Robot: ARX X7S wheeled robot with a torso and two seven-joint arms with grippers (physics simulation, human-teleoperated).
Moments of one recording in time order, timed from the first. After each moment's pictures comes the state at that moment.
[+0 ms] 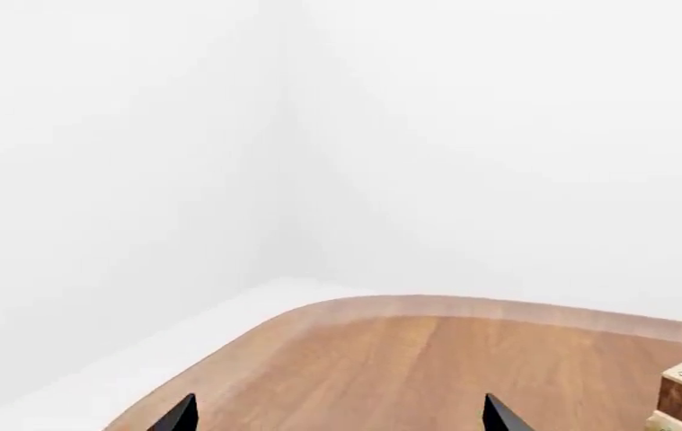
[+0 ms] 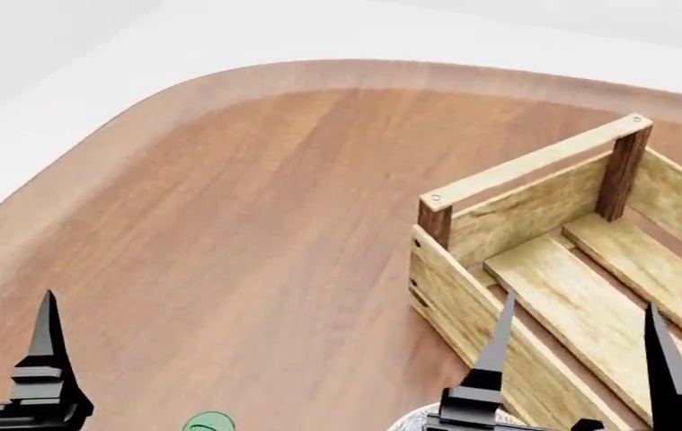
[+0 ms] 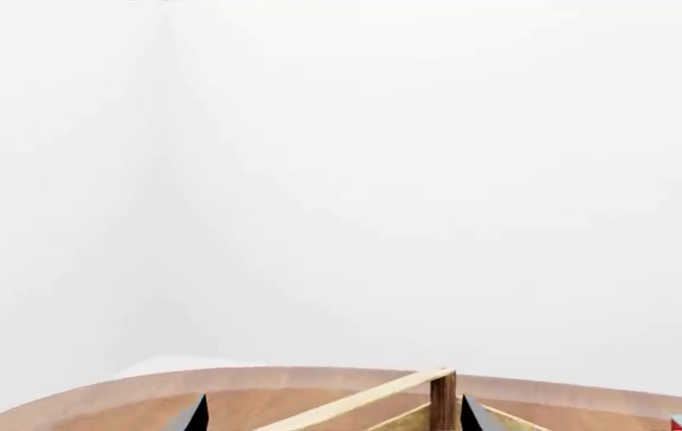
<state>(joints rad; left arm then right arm) -0.08 -0.27 0.06 0.52 -0.30 -0.36 -0.26 0.01 0.26 -0.03 -0.55 0.19 0.19 0.27</state>
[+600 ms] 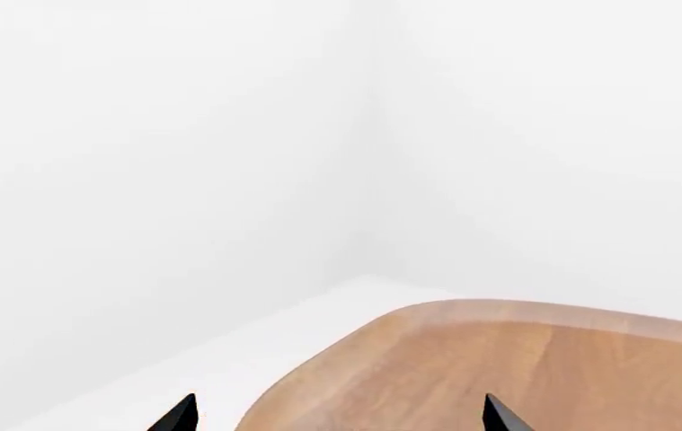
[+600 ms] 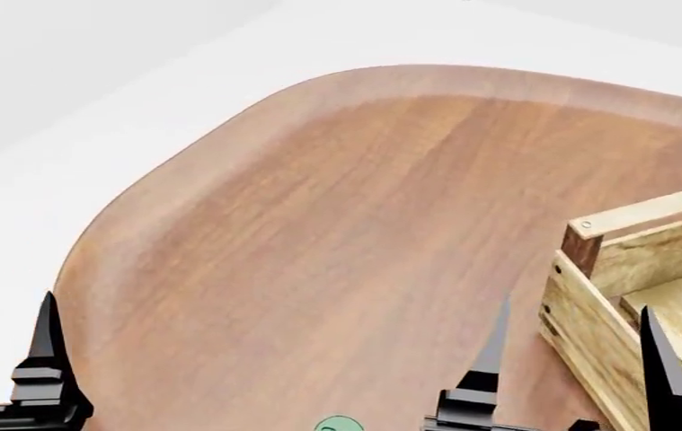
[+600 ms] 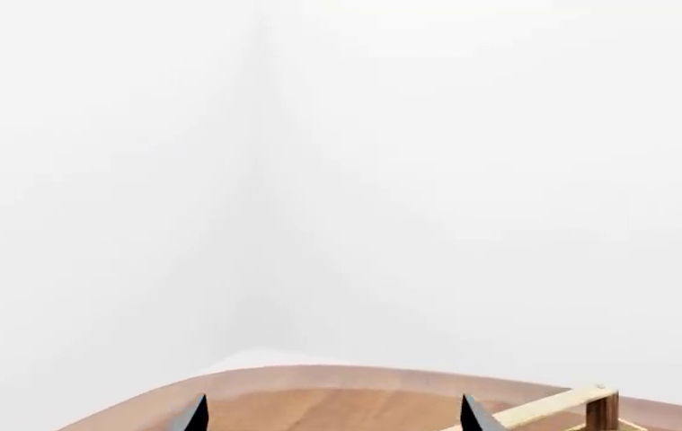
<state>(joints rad) -0.07 -0.28 0.07 0.52 -0.31 -0.35 -0.27 0.01 0.27 -0.05 -0.55 0.19 0.18 0.29</state>
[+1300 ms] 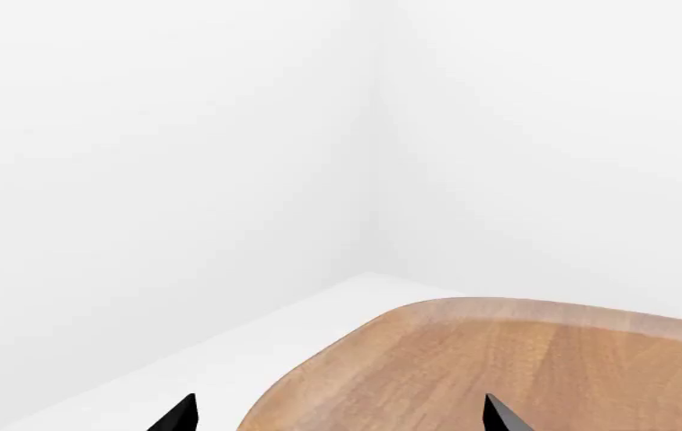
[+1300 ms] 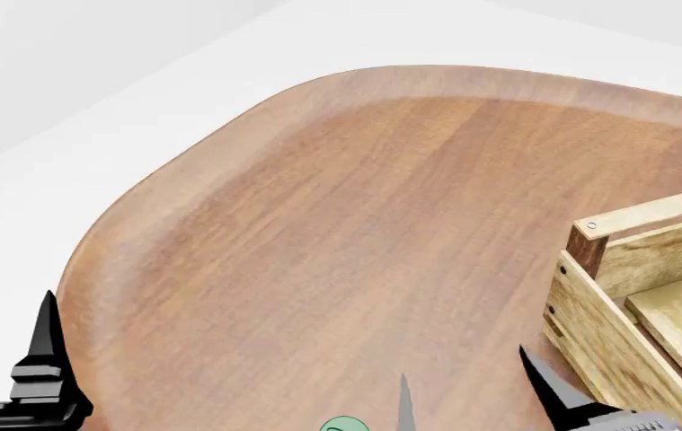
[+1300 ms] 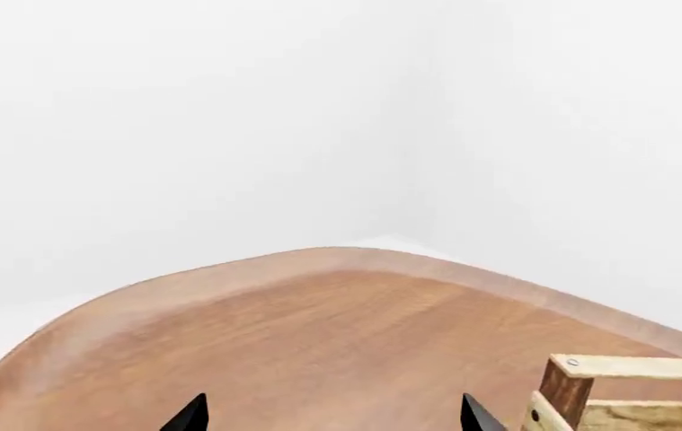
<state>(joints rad) -0.08 -0.29 0.07 0.52 -0.33 -0.36 -0.28 -0.02 0.46 -0.11 -0.64 0.37 0.43 0.10</state>
